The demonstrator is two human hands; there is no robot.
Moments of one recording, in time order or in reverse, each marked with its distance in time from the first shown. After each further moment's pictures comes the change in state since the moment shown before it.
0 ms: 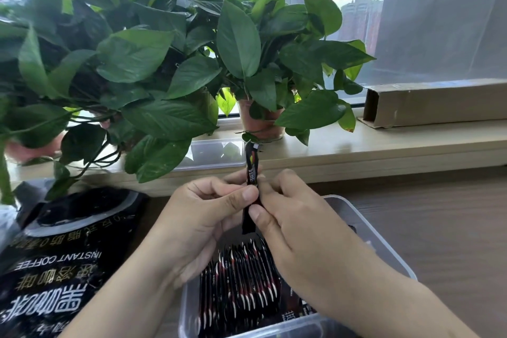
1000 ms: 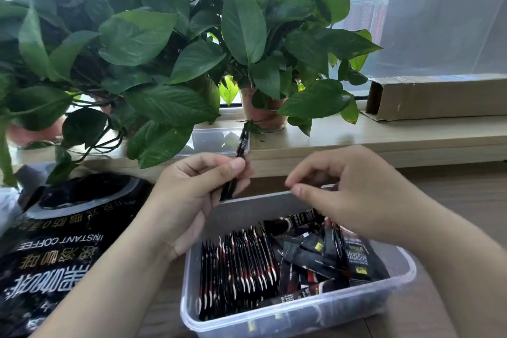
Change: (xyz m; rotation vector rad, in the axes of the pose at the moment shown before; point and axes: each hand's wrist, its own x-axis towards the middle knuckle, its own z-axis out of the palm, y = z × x) left_hand 0.007 0.007 -0.010 0.049 0.116 0.025; right_hand 0.008 0.030 -0.060 0.151 -0.162 0.182
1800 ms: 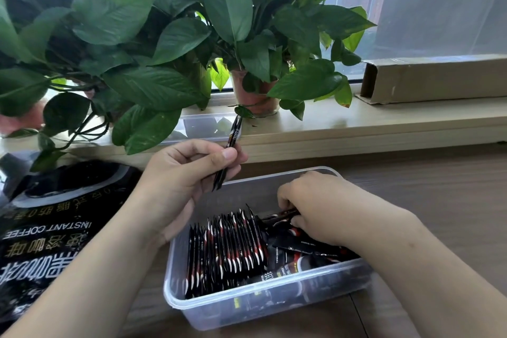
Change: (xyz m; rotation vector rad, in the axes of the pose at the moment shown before) left_hand 0.001 -0.008 0.003 0.114 -0.017 0.040; right_hand 0.013 0.035 0.043 -0.740 -0.474 0.054
